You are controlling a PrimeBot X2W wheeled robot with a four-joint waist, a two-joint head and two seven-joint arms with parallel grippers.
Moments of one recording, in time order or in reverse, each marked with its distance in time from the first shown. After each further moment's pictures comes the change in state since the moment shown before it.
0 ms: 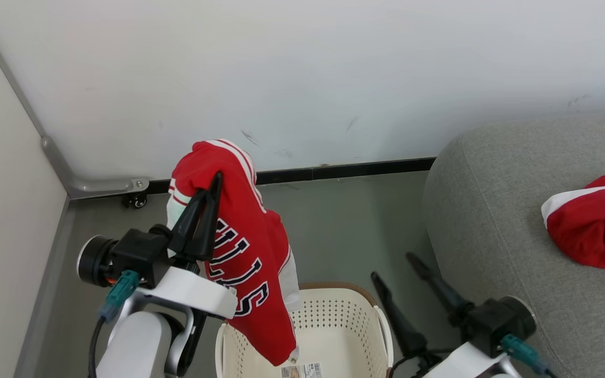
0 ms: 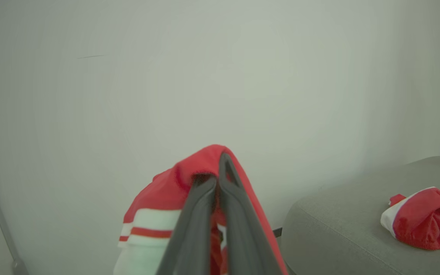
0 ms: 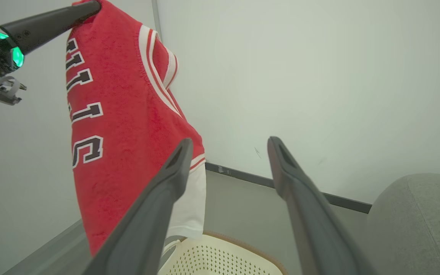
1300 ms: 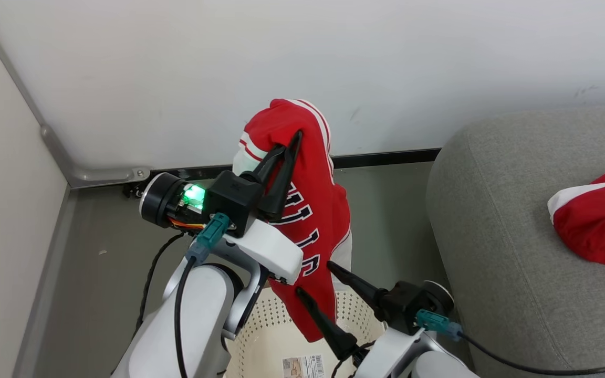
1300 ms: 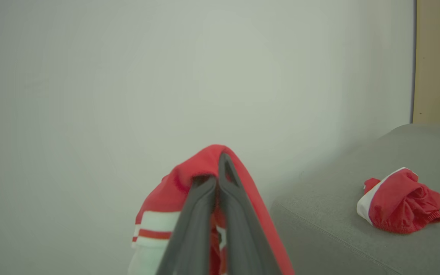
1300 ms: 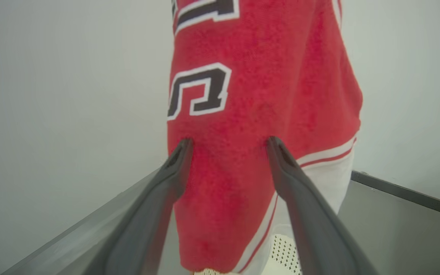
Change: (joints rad) left arm -0.204 -0.049 -0.193 -0.007 0.061 0.070 0.181; right arm -0.245 0.045 0.332 0.277 0.167 0.000 -0.008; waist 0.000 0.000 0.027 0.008
